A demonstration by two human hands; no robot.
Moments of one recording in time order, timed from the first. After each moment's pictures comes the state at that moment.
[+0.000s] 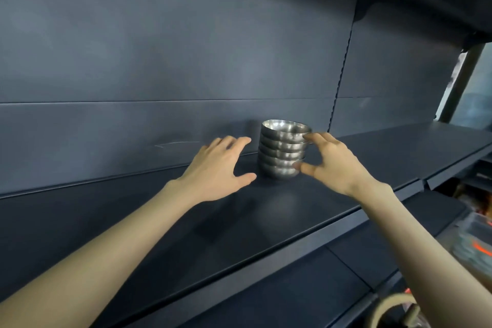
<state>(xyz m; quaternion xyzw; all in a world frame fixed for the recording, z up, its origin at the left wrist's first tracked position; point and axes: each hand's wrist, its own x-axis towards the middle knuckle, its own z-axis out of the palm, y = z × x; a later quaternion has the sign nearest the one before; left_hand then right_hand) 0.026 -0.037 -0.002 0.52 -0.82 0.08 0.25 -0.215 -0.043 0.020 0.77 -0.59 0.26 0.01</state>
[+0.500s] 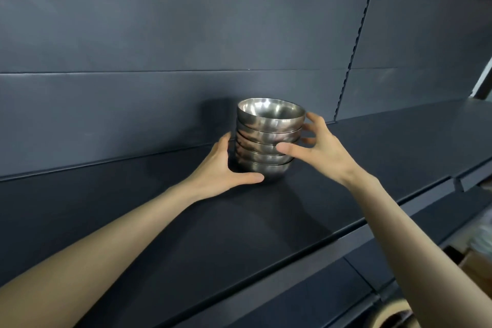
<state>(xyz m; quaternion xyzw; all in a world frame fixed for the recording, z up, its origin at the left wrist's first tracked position) -0.035 -0.156 -0.071 0.54 -0.70 -0.29 0.37 -0.267 -0.169 -0.025 0.71 -0.51 0.39 -0.29</state>
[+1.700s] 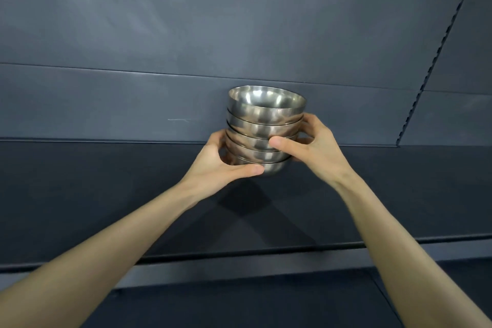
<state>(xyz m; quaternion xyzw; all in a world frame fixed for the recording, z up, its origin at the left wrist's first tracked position) -0.020 -0.051 -0.045 0.57 -0.54 -0.26 0.56 -0.208 -0.140 -0.006 0.76 -0.30 0.42 -0.39</state>
